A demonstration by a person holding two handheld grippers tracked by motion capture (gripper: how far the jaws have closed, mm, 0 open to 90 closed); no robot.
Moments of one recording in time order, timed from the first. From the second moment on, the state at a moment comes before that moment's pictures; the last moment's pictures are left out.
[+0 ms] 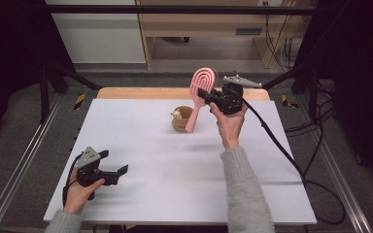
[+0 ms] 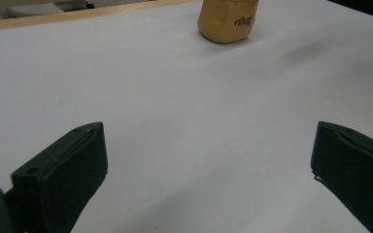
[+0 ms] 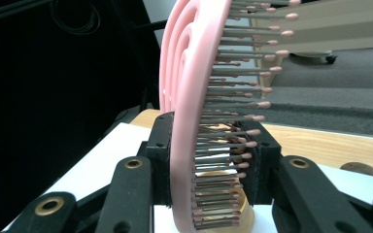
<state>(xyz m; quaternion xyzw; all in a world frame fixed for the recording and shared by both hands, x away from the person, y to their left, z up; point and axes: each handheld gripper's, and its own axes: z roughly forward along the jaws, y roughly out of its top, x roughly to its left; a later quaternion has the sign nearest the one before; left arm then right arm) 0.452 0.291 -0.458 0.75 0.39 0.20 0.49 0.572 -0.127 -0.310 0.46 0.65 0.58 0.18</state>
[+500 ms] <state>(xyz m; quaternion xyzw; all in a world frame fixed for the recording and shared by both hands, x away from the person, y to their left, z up) 0.452 0.291 -0.459 0.75 0.39 0.20 0.49 0.587 -0.124 -0.305 0.47 0.64 0.58 0.19</state>
